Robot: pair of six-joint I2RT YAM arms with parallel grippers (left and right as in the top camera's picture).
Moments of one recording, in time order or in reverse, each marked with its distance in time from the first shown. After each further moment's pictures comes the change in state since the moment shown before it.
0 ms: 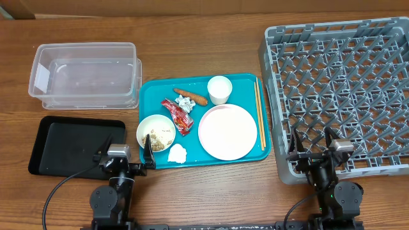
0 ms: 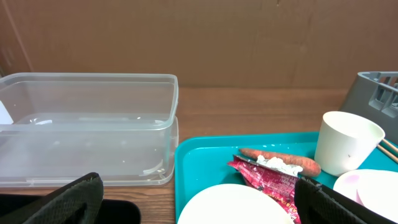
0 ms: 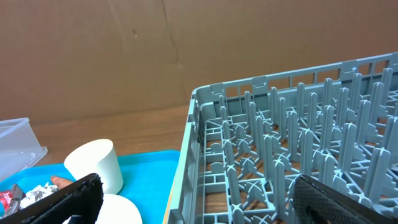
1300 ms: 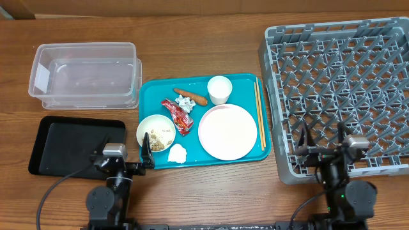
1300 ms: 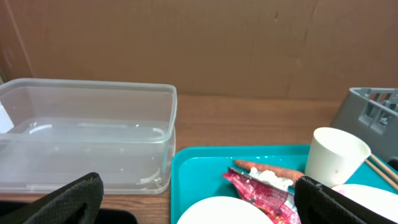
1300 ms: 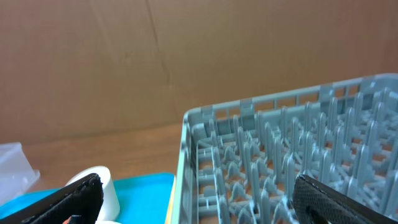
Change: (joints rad) left arm 0.000 0.043 0.091 -0.041 0.000 -0.043; right arm 0.000 0.134 0.223 -0.078 0.060 0.003
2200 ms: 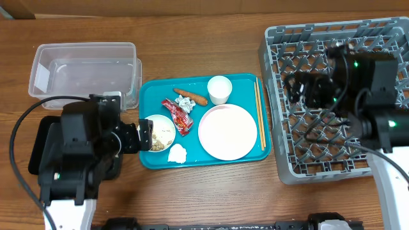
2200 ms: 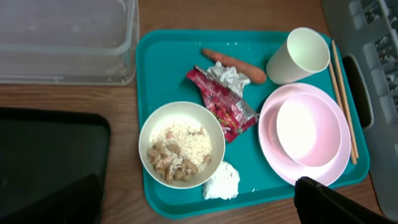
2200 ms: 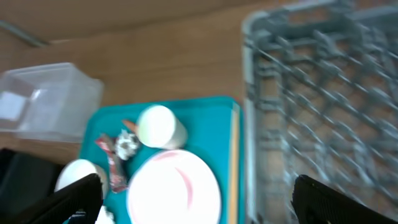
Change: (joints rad) left arm 0.000 0.906 0.962 -0.876 0.148 -0.014; right arm 0.021 1.078 1.101 -0.750 -0.312 -0.004
